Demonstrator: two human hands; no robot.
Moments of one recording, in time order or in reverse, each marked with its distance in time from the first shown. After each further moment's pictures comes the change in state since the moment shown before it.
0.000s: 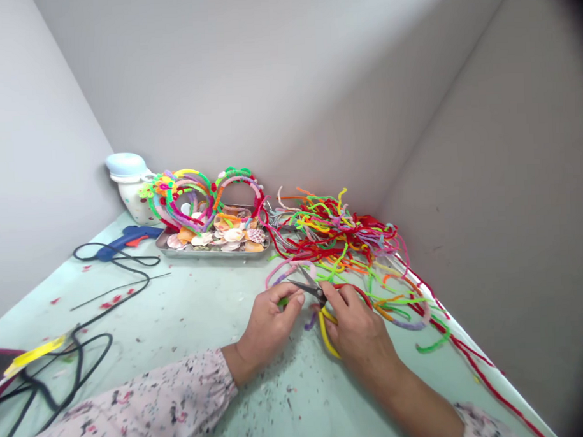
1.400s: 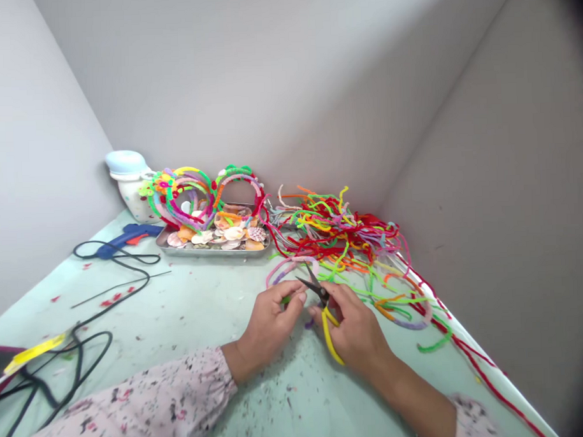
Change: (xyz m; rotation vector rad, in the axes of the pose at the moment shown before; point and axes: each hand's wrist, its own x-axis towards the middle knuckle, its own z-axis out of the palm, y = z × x) left_hand -0.001 -0.005 0.001 0.009 -0.037 0.048; right_hand 0.002 0.003 0.010 0.542 -0.056 0.144
